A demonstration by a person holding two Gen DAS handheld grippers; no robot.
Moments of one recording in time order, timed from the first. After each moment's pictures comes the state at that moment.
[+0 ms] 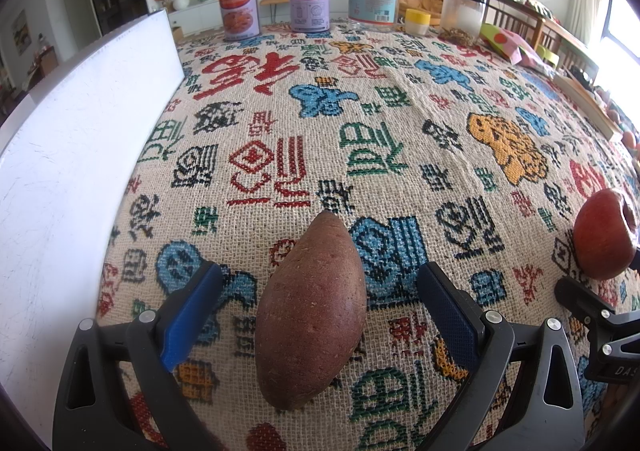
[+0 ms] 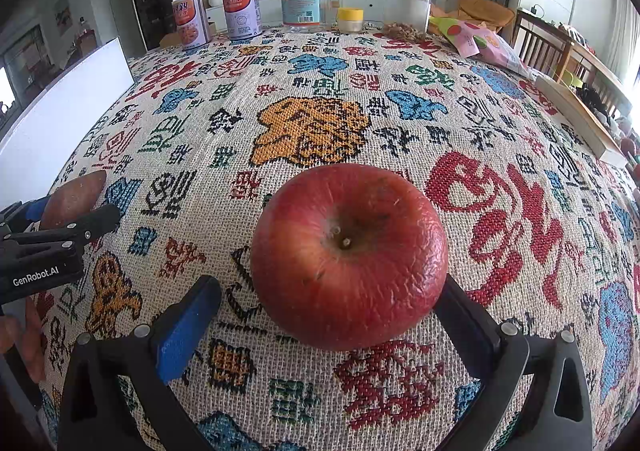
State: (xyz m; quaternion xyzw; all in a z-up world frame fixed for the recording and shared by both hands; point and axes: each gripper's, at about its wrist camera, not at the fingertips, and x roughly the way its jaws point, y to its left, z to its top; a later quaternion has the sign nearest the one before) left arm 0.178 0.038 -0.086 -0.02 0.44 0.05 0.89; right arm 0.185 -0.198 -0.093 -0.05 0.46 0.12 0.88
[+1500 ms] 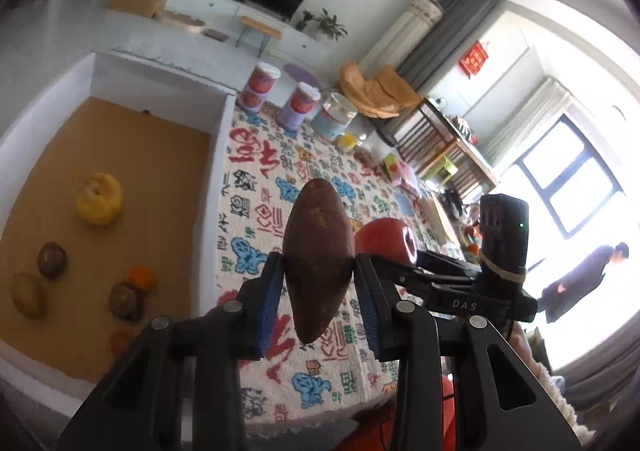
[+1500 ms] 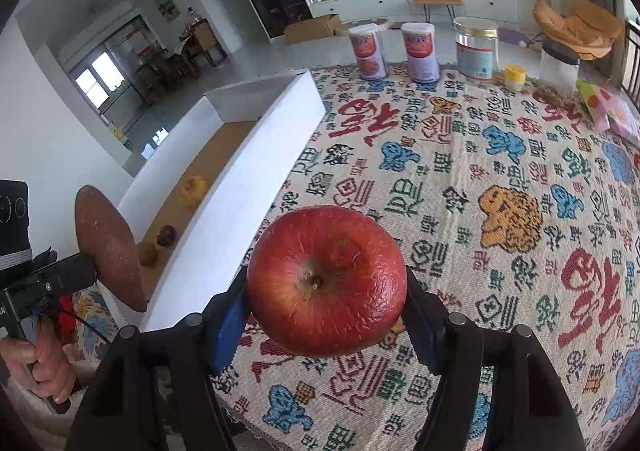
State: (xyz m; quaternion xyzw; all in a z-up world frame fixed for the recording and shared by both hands) left arm 0.014 0.209 0.113 -0.28 0.36 -0.07 0.89; right arm 0.142 -0.075 0.063 -0.01 0.47 0.37 0.80
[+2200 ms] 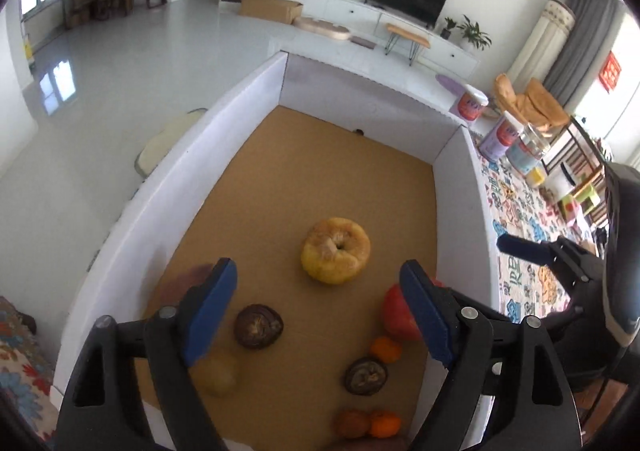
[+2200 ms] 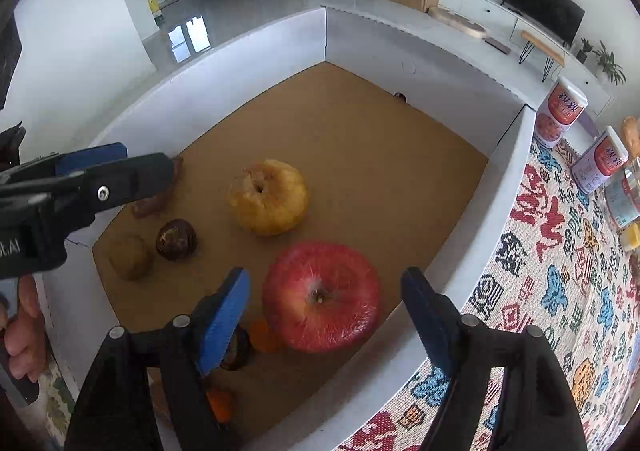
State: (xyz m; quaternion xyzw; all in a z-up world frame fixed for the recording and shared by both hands) left arm 0.045 0.324 0.045 -0.20 0.41 0.17 0.88; right arm 0.143 0.198 0.014 -0.22 0.46 0.40 0.76
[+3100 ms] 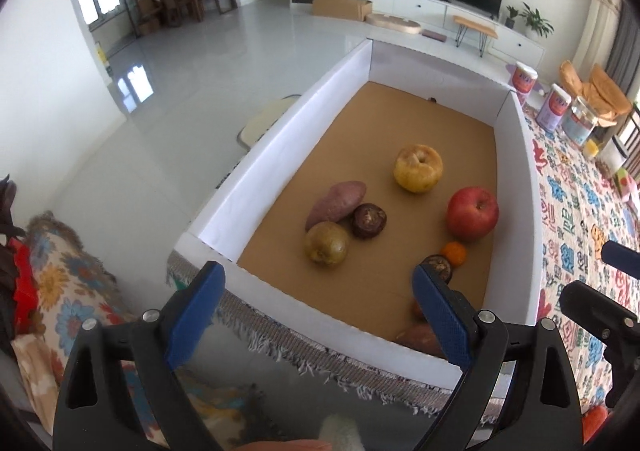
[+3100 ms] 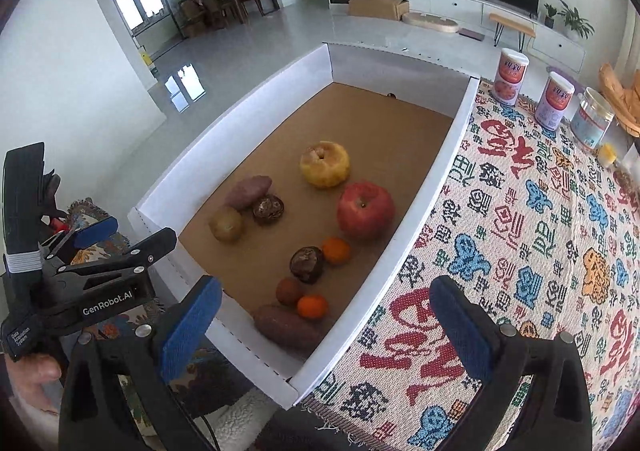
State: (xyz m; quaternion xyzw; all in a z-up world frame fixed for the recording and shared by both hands) left arm -0.068 0.287 0.066 -0.15 0.44 0.31 0.83; right arm 0.026 0.119 0.085 -0.13 0.48 0.39 0.77
